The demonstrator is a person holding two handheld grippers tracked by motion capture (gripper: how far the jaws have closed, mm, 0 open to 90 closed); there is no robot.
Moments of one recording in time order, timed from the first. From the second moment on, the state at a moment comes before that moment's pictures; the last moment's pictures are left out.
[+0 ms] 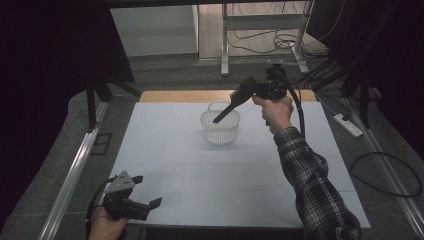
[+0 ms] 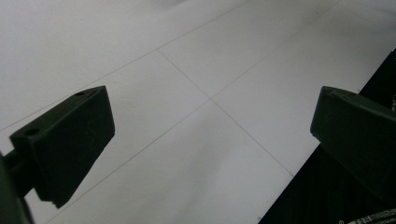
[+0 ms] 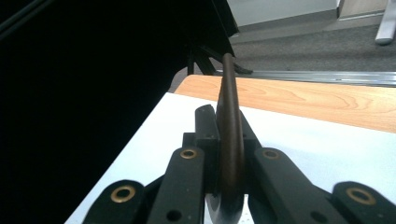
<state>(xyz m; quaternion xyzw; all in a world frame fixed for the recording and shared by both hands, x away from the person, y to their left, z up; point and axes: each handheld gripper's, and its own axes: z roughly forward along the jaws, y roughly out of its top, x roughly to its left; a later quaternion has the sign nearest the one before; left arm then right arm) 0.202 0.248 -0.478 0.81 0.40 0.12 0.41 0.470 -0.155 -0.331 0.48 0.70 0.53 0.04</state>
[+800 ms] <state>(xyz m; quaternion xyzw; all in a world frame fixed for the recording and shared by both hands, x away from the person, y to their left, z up) 0.204 0.250 -0.479 0.81 0.40 0.11 0.42 0.479 -0.140 -0.357 0.47 0.72 0.50 0.06</state>
